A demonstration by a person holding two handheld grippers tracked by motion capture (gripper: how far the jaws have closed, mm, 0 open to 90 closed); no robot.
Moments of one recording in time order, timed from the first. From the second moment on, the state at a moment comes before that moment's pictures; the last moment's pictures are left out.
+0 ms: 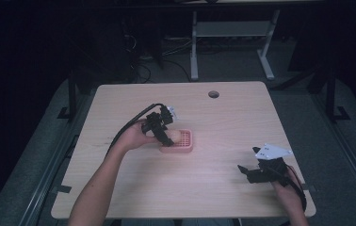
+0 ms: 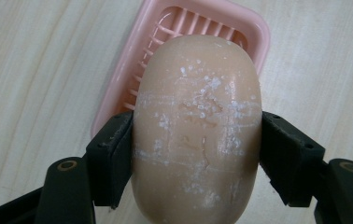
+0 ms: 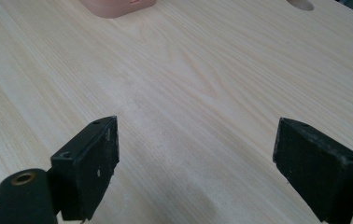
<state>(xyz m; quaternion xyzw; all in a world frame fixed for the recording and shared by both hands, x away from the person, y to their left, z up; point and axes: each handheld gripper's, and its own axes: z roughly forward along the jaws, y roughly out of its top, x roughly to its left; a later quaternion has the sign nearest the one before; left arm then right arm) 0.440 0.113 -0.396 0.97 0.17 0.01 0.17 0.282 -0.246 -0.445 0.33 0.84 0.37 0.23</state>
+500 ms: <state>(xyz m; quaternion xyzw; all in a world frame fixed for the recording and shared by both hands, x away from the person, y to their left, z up) 0.448 0.109 -0.403 0.97 0.17 0.01 0.18 0.282 -0.246 -0.445 0.34 0.84 0.37 0.23</state>
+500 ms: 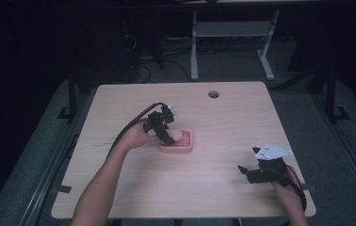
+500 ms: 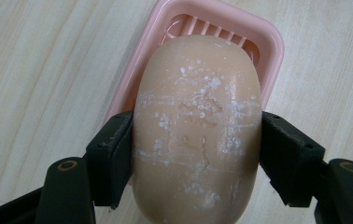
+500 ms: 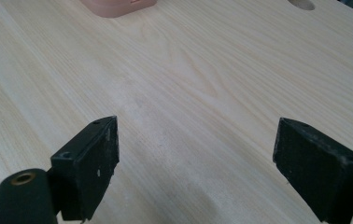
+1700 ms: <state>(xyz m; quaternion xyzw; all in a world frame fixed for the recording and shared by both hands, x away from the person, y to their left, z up) 0.452 0.091 -0.408 0.97 0.16 0.00 0.16 0.282 -0.246 -0.445 0.33 0.84 0.37 0.23</state>
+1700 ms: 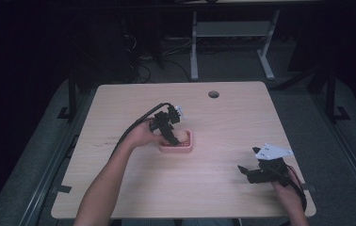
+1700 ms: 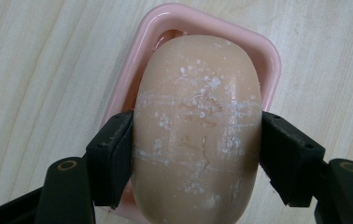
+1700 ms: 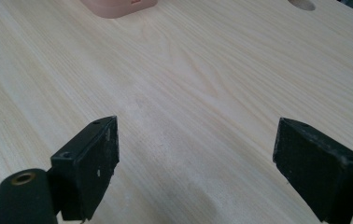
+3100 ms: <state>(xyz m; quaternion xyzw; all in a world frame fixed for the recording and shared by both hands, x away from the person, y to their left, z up) 0.453 0.087 -0.417 0.98 0.16 0.00 0.14 0.282 -0.246 -0.445 0.33 0.84 0.37 0.23</state>
